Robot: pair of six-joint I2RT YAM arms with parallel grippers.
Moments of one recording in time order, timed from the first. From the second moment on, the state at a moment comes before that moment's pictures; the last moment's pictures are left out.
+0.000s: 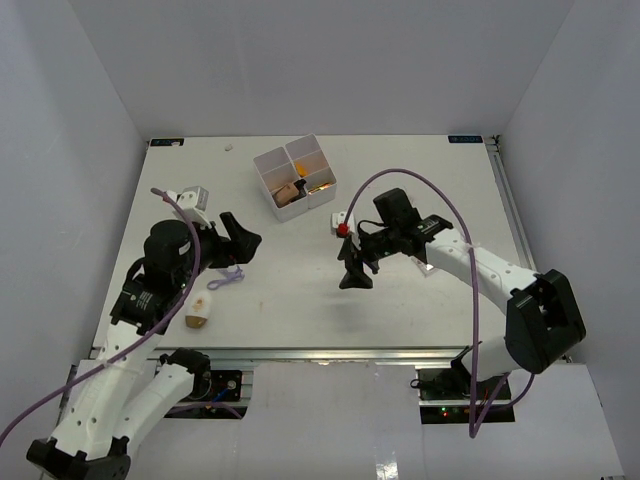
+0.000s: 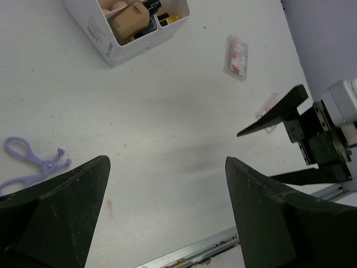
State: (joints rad) left arm -0.36 0.71 0.90 -0.54 0.08 -0.47; right arm 0.62 1.45 1.03 -0.47 -0.84 -0.65
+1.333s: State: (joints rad) left arm -0.13 1.39 1.01 -1.18 -0.26 -0.69; right arm 0.38 1.24 0.98 -0.53 -1.15 -0.52
